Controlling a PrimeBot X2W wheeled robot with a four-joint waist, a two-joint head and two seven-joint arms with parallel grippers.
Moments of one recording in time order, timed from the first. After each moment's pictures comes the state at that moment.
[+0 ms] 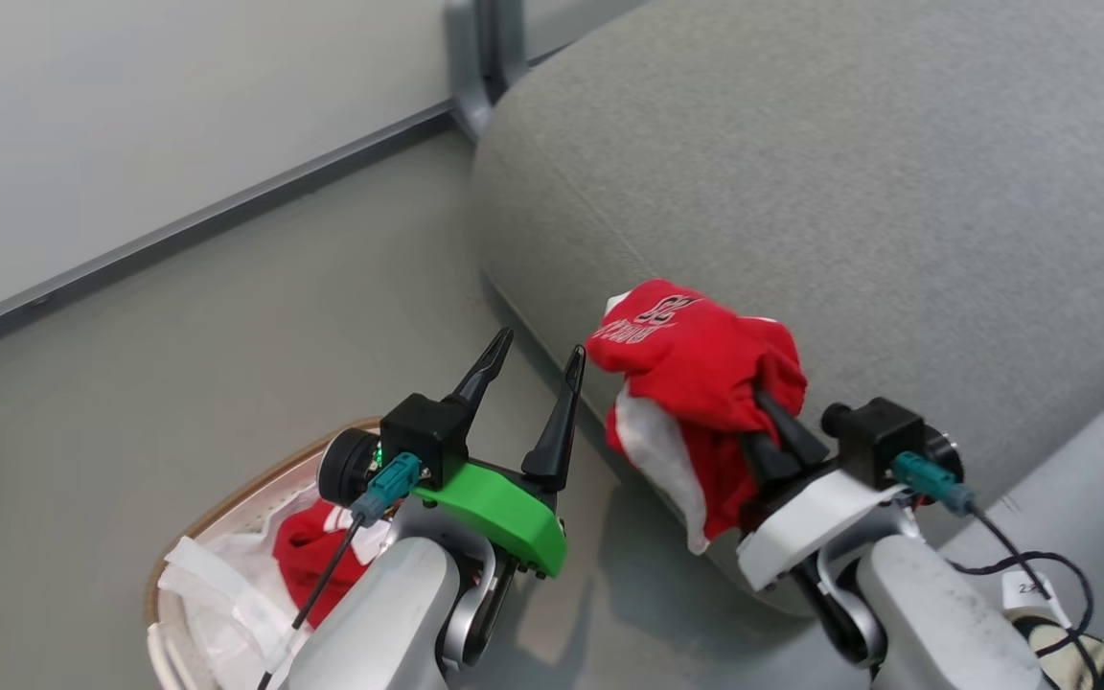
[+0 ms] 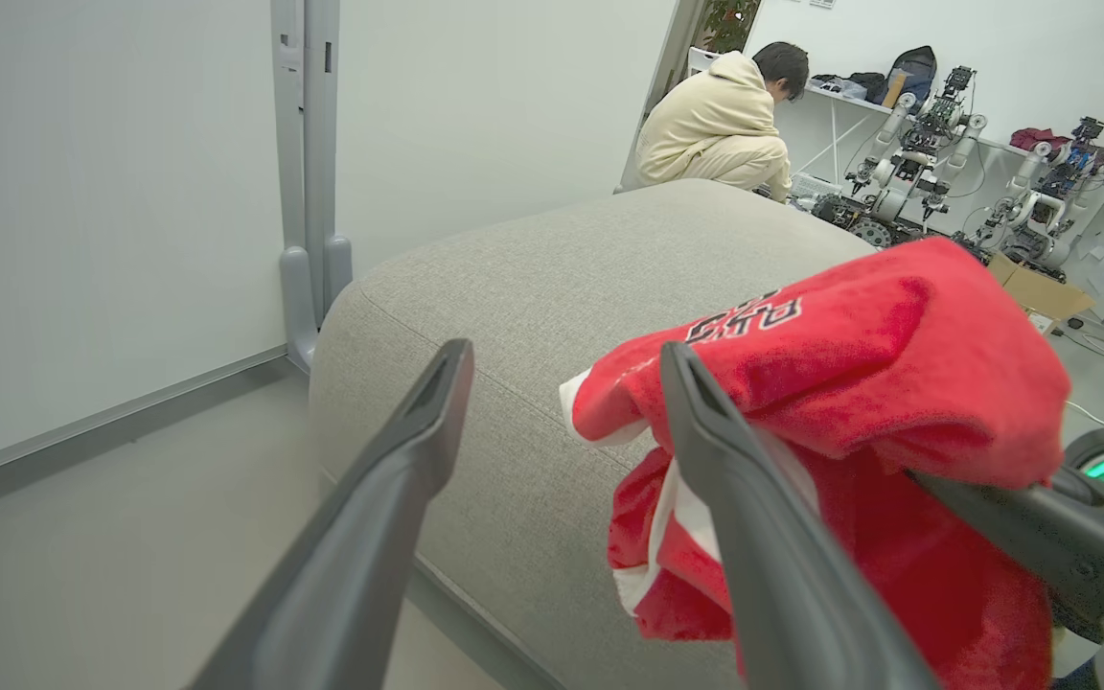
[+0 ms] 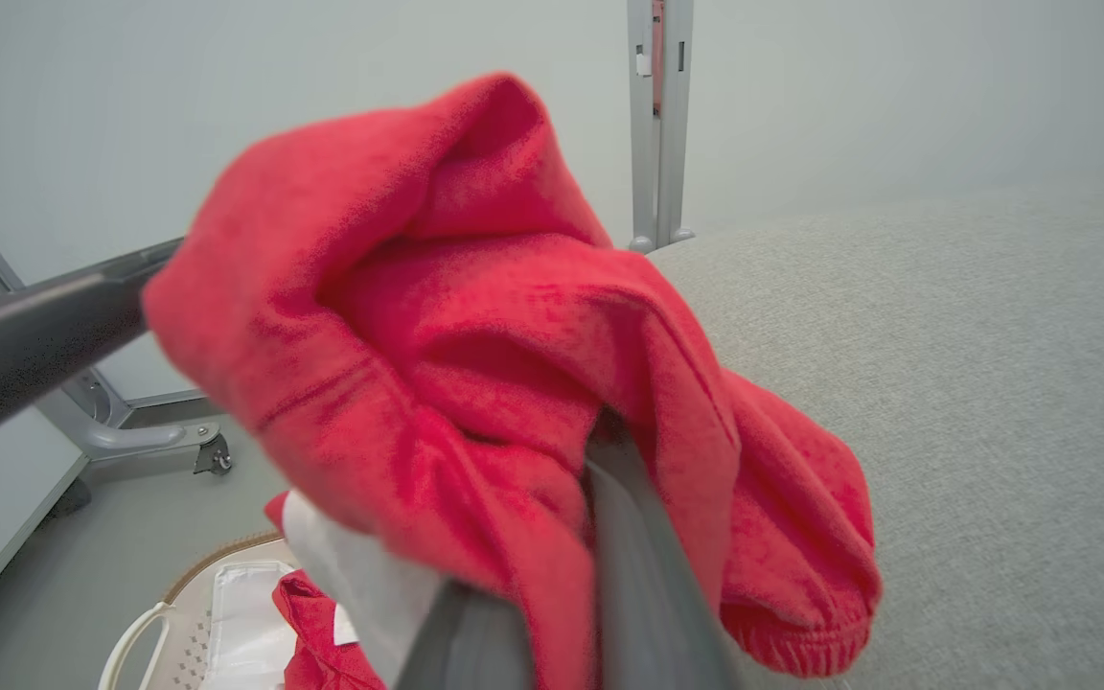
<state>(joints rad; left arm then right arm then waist) -0.43 0.05 -0.64 0.41 -0.50 0.00 -0.26 -0.34 -0.11 0.40 0.34 0.35 0.13 -0.26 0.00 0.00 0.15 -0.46</state>
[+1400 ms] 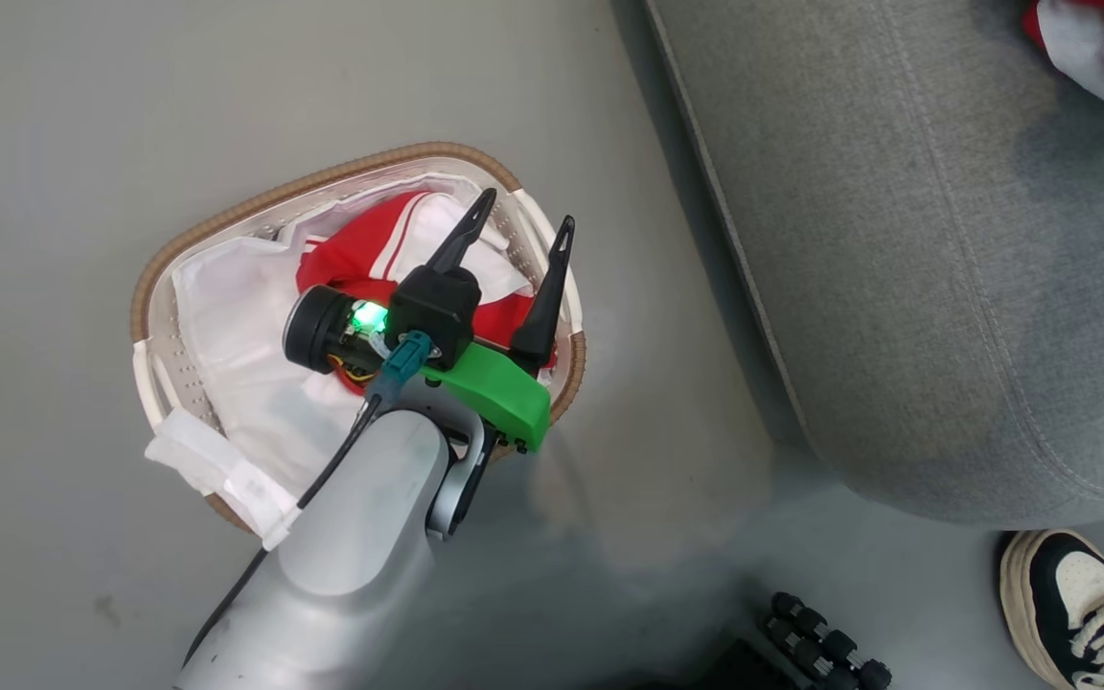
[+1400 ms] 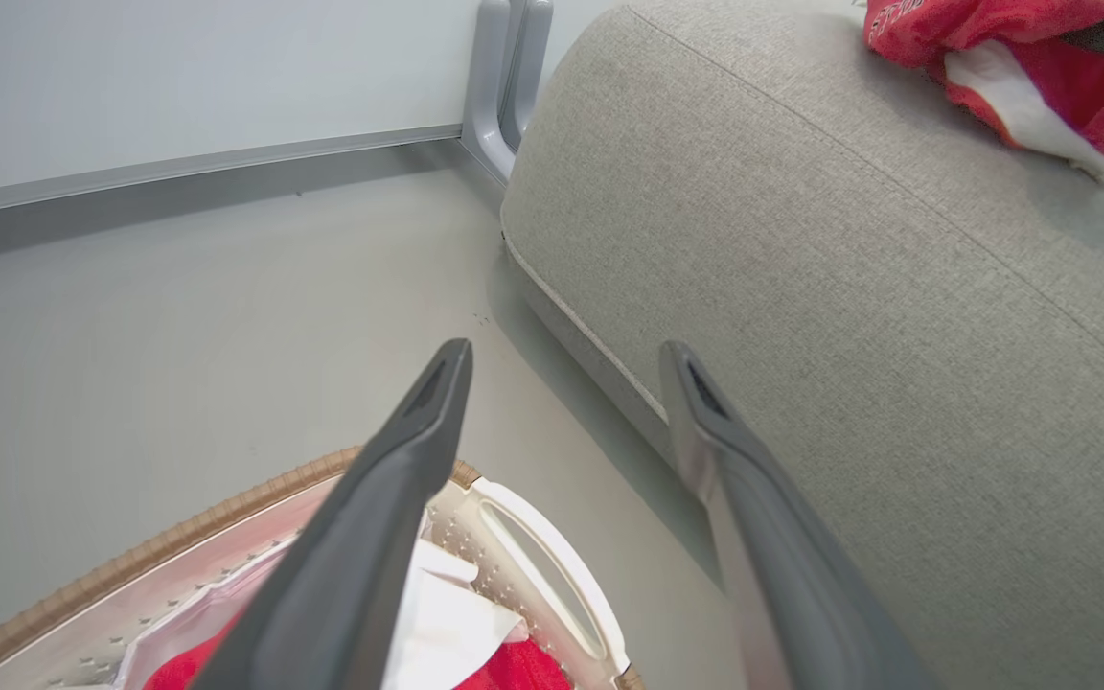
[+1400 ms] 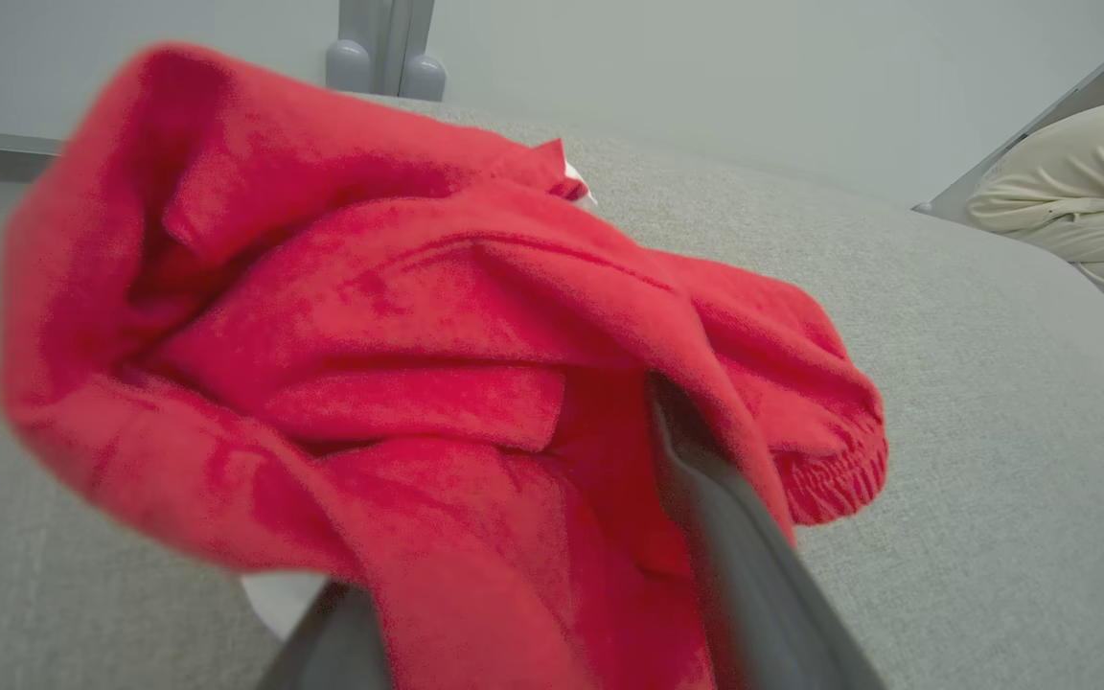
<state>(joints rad) -0.67 0.05 -0.65 0.53 -0.37 0.02 -0.26 -1.08 -0.46 0.21 0.97 0.29 0.13 -0.26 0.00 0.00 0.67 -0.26</state>
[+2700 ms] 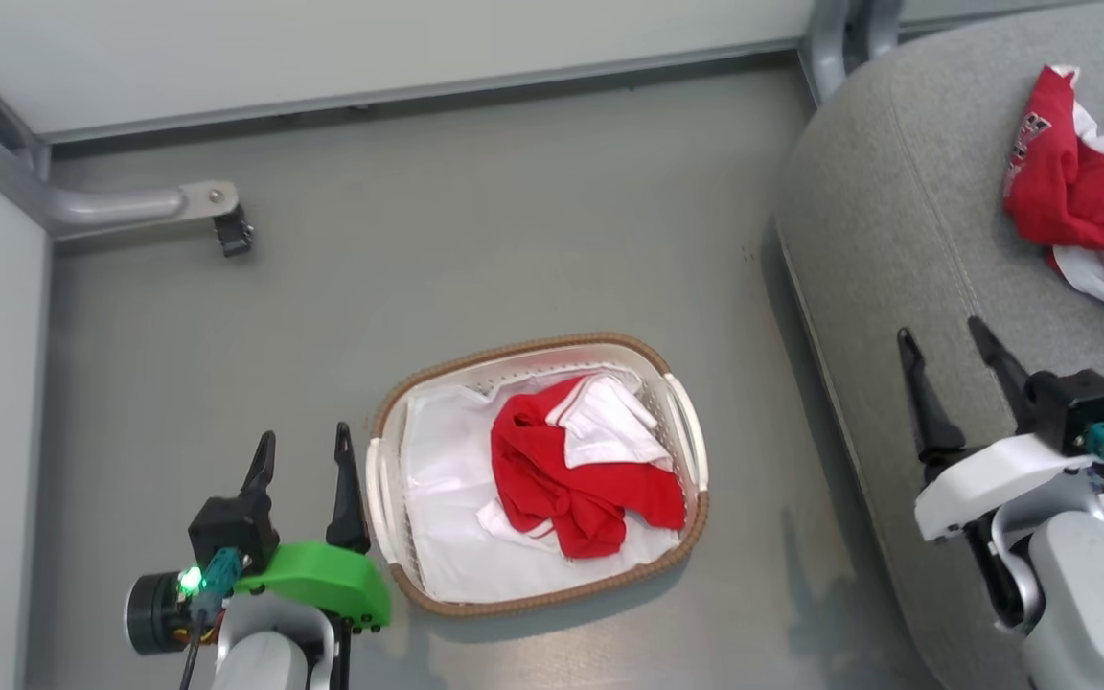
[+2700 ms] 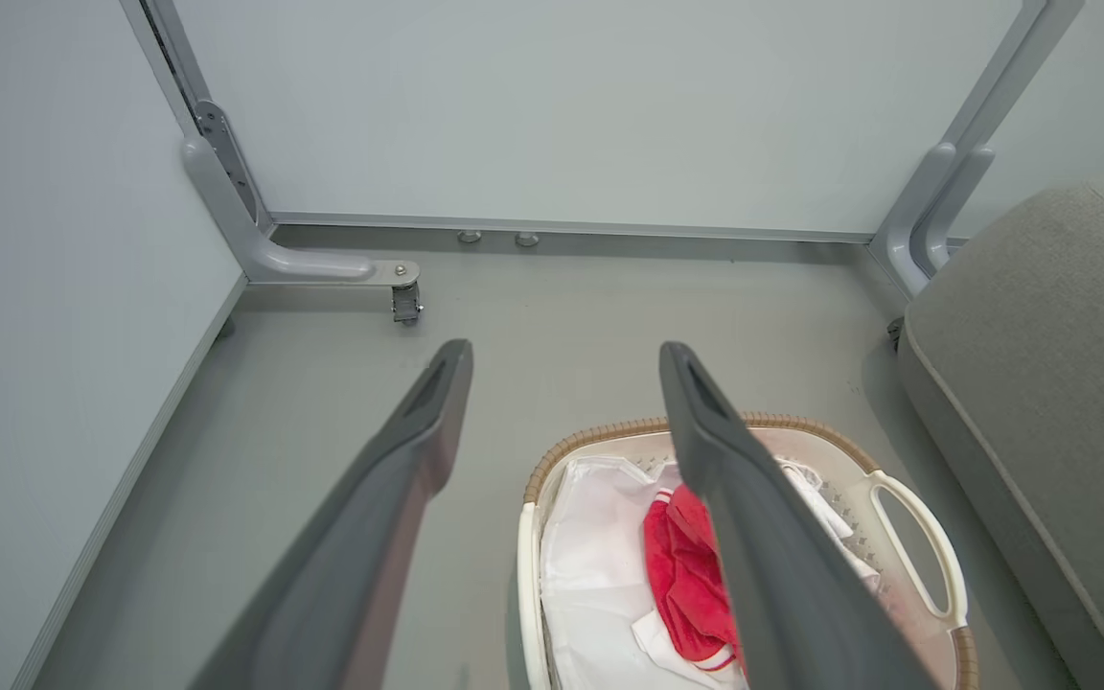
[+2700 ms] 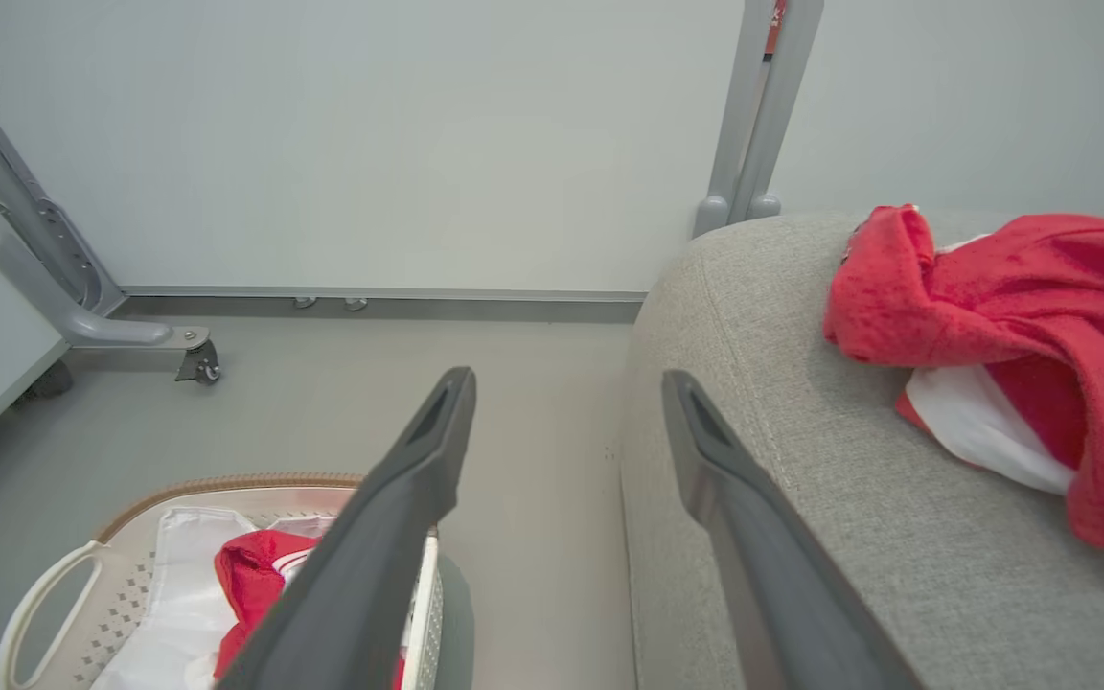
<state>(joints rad) -0.20 0.05 -0.20 0.44 -0.28 0.07 -0.26 -0.33 -0.25 0.12 0.41 0.30 0.13 -0.26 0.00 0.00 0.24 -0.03</state>
